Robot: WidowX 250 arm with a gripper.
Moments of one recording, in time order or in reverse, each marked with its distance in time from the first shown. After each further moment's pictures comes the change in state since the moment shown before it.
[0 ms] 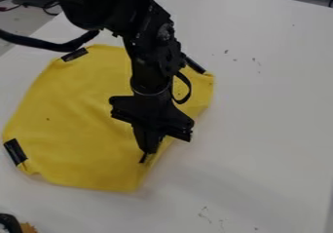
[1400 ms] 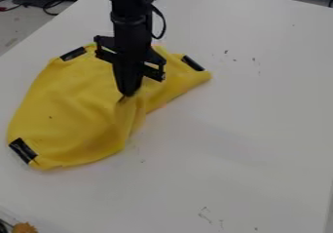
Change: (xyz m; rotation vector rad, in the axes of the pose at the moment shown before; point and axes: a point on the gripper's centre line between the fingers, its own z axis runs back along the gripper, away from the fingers) arm 0.058 0.053 0.015 0.031 0.089 -0.108
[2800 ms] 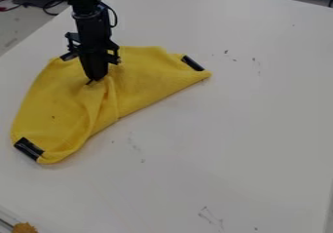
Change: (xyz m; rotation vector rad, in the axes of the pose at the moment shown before) arm 0.048 0.107 -0.055 -0.098 0.051 -0.041
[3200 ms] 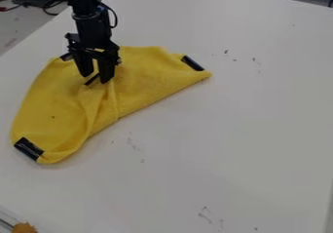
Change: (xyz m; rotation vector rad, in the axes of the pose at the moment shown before) arm 0.000 -0.001 0.001 0.003 -0.011 0.009
